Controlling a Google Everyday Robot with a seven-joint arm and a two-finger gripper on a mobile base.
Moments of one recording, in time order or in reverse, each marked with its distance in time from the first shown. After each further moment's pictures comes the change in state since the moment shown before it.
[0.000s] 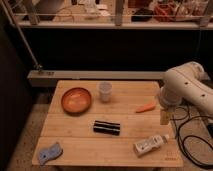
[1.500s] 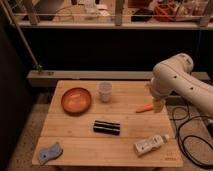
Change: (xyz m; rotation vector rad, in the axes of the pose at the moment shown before) arm -0.039 -0.056 -0.018 0.142 0.008 -0.223
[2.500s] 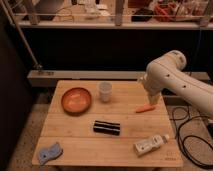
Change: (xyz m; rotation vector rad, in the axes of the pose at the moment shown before) arm -0.024 -0.041 -0.005 0.104 0.009 -0.196
